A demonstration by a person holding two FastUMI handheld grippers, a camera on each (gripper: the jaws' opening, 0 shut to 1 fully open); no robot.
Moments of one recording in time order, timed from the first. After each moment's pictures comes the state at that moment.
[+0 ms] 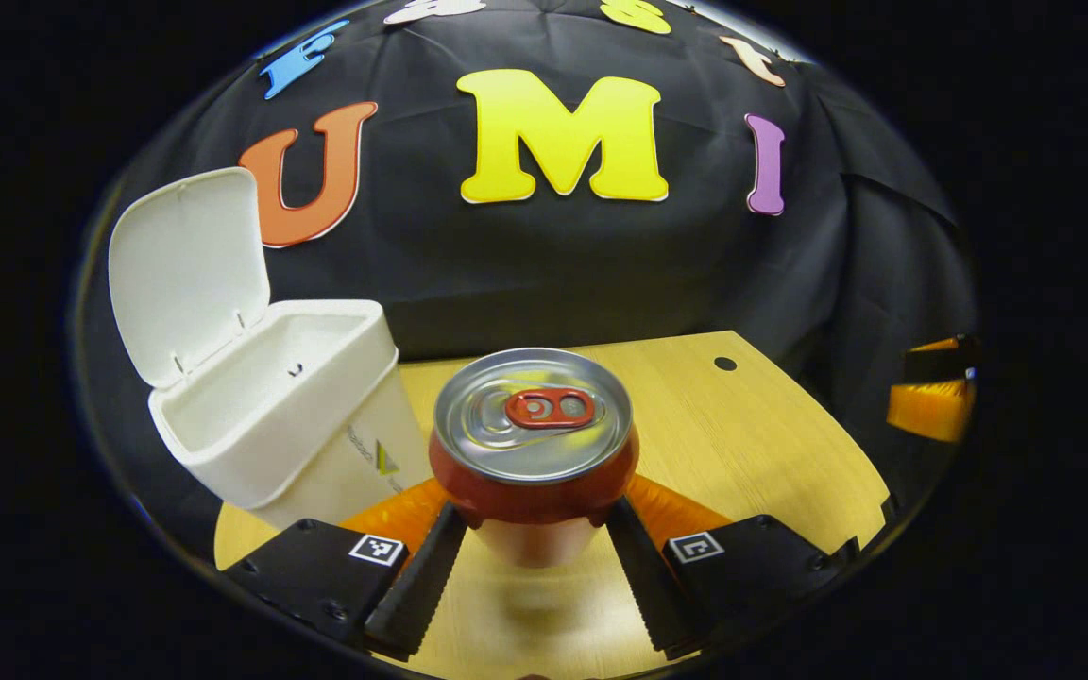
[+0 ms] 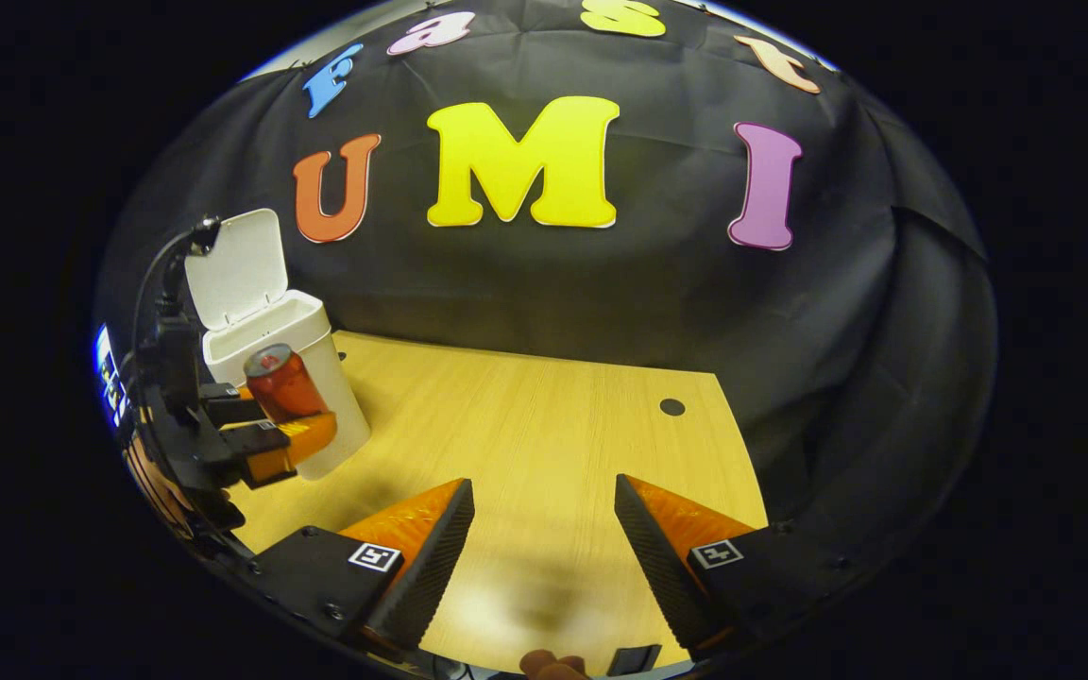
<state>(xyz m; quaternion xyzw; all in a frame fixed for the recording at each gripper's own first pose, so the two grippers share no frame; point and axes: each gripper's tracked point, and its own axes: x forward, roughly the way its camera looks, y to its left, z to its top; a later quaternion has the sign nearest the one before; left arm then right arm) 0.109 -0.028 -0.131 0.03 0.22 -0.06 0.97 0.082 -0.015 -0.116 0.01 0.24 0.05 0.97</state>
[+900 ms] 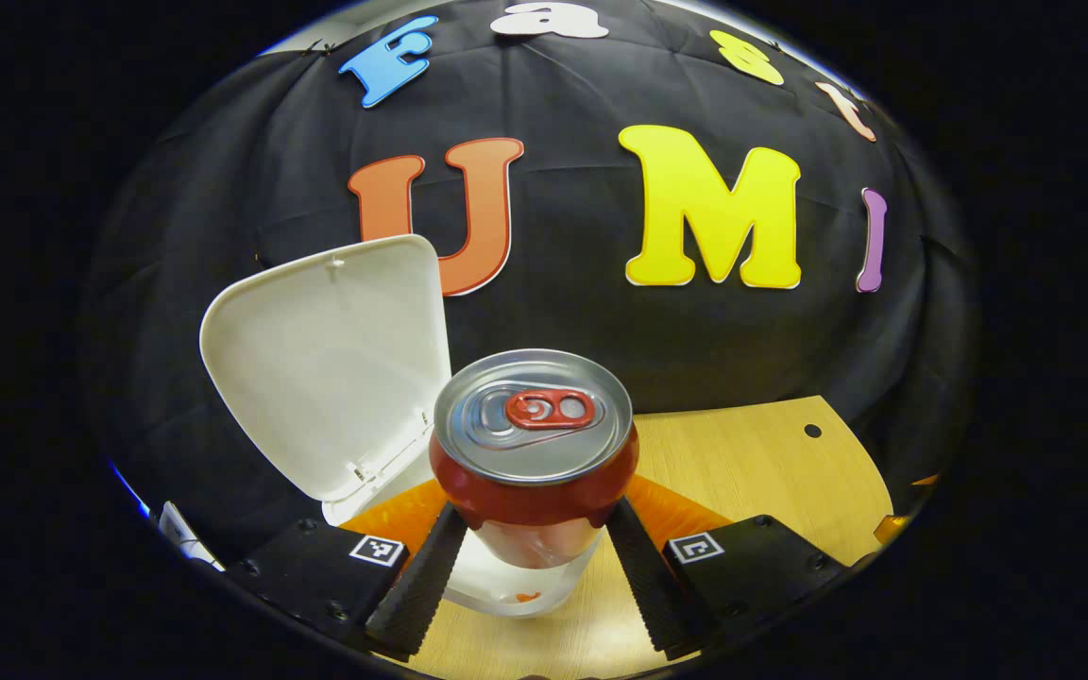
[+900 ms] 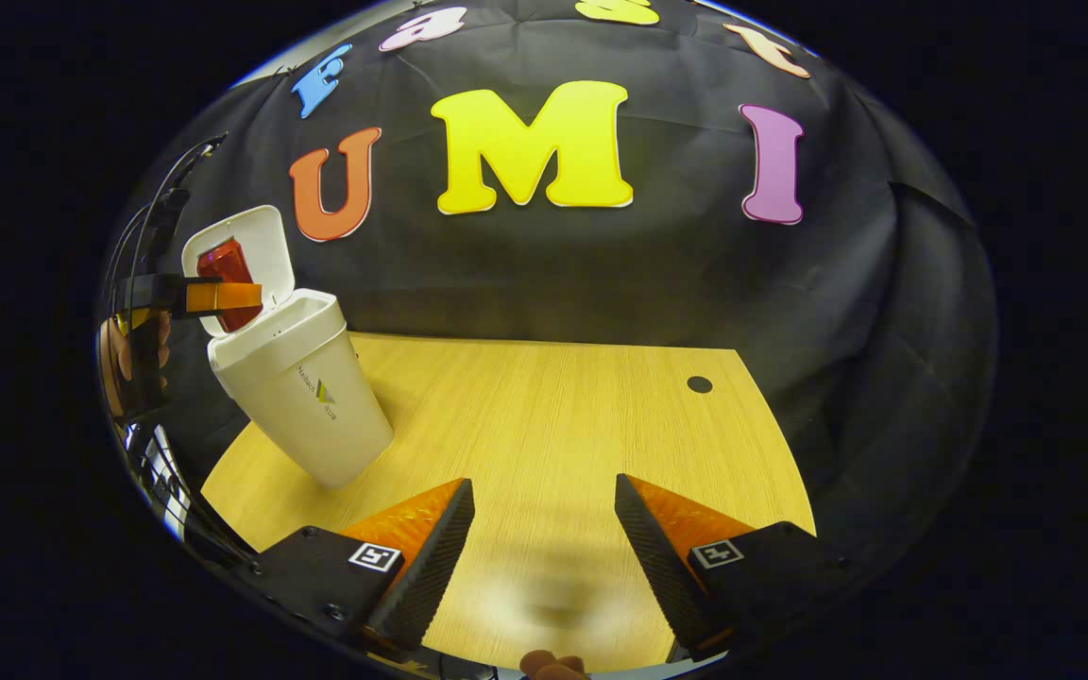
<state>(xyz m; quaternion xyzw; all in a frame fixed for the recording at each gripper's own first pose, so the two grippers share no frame) 0.150 0.131 -0.046 0.00 0.19 0.05 0.98 0.072 0.030 -0.144 0.02 0.26 0.05 0.96</state>
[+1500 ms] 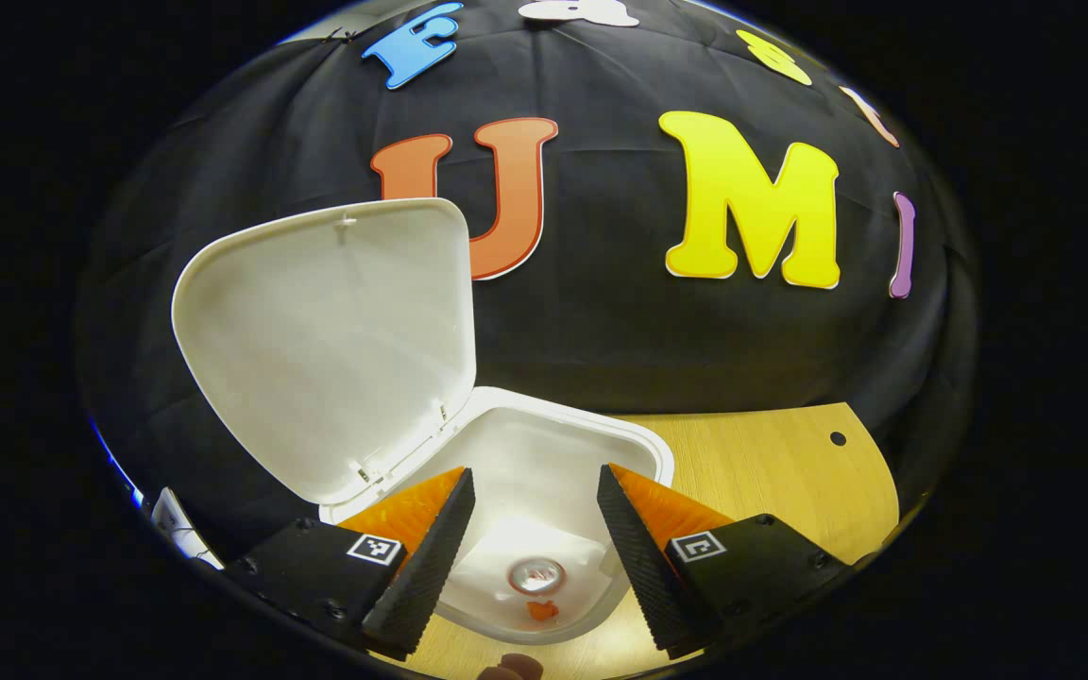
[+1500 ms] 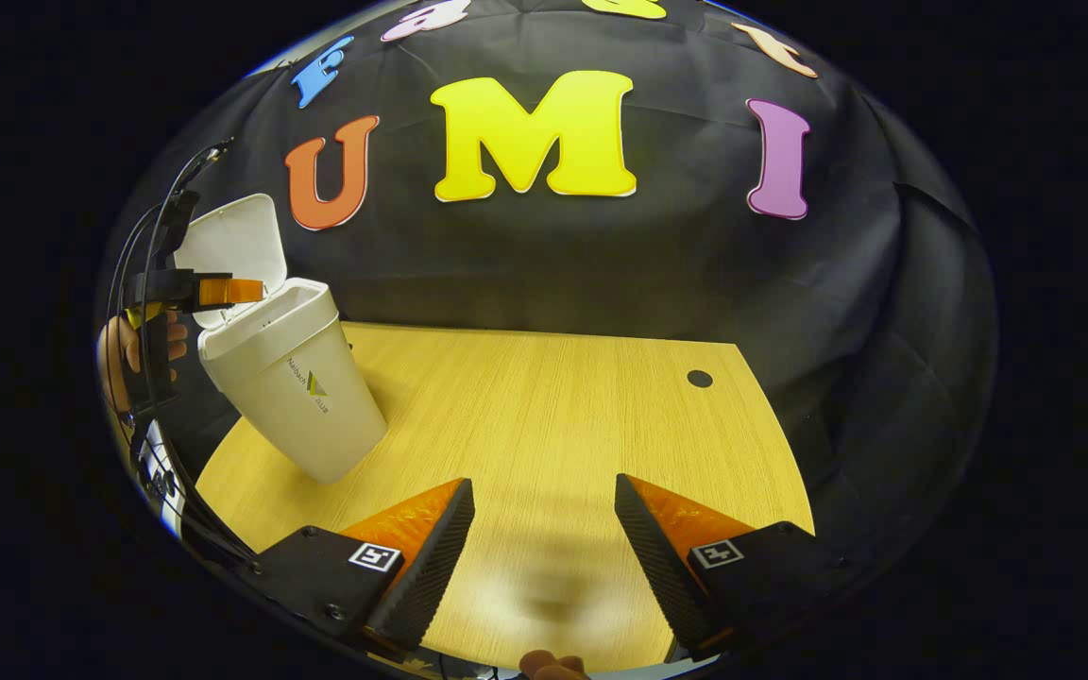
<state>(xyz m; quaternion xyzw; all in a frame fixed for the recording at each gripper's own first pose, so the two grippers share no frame) 0.169 0.148 -0.055 0.00 0.19 0.08 0.98 0.081 0.026 -0.148 0.01 0.27 0.05 0.96</state>
